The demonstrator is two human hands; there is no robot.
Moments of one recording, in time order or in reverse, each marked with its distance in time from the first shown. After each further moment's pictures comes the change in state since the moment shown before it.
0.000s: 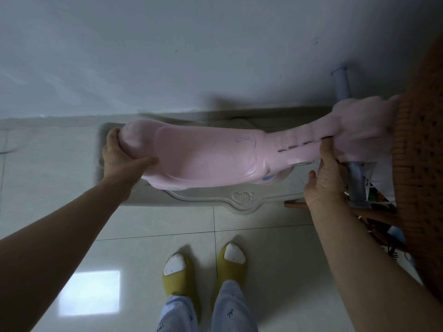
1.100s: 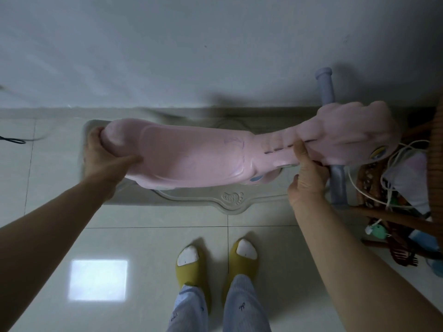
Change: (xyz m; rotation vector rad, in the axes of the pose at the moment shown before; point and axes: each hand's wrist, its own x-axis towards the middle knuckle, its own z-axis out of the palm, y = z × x) left_hand 0.005 -0.027 -0.072 -0.009 0.117 -0.012; right_hand -0.051 0.037 0.040 0.073 -0.103 0.004
